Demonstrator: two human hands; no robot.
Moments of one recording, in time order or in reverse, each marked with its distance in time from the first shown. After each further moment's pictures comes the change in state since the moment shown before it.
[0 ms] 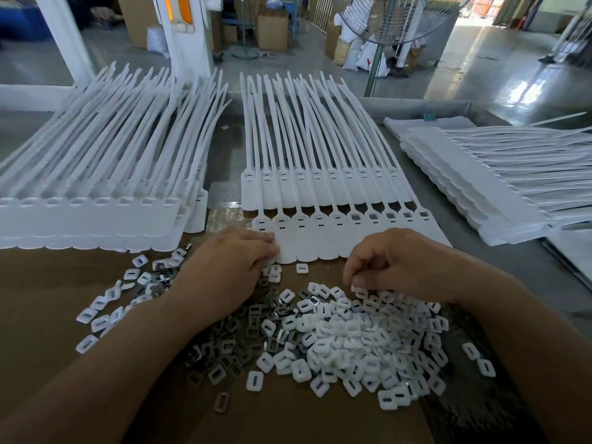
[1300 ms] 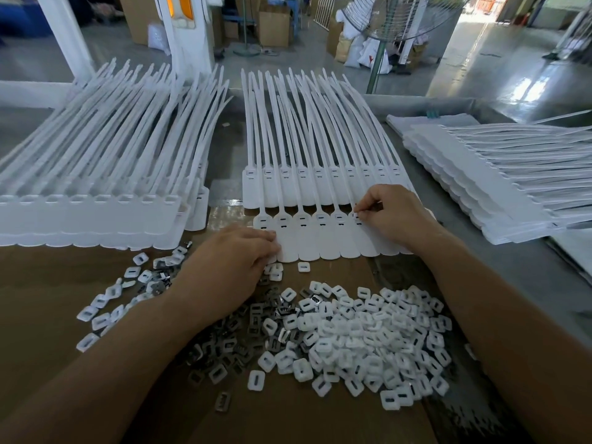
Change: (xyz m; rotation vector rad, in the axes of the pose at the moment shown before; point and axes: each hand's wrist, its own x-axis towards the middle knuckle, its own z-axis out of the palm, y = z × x) left_hand -0.005 0.002 -0.002 -0.017 0.003 -0.004; right_hand 0.068 0.043 -0.006 0.007 0.513 0.183
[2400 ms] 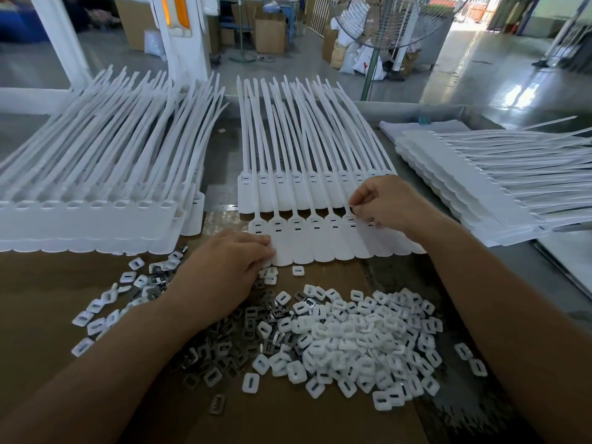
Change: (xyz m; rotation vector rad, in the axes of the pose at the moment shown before) left_hand 0.001 0.002 -0.001 -0.004 0.007 -0.007; right_hand 0.008 -0.012 -0.021 0.096 -0.091 0.058
